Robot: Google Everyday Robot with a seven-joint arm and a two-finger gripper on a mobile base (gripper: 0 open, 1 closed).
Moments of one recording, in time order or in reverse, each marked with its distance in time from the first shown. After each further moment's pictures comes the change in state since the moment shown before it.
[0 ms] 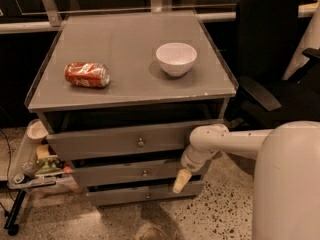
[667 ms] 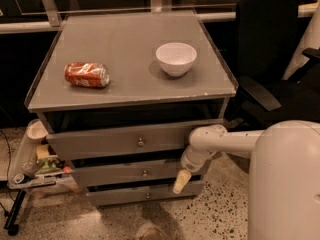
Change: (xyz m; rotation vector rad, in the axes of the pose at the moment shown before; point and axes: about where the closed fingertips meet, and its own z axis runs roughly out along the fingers) arm 0.000 -0.006 0.013 -0.005 0.008 -0.010
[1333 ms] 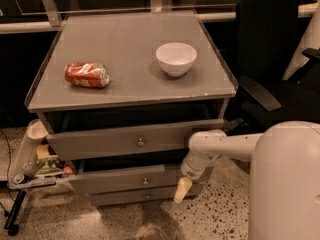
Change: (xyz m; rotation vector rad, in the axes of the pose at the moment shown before) arm 0.015 0.030 0.009 -0.079 0.037 0.003
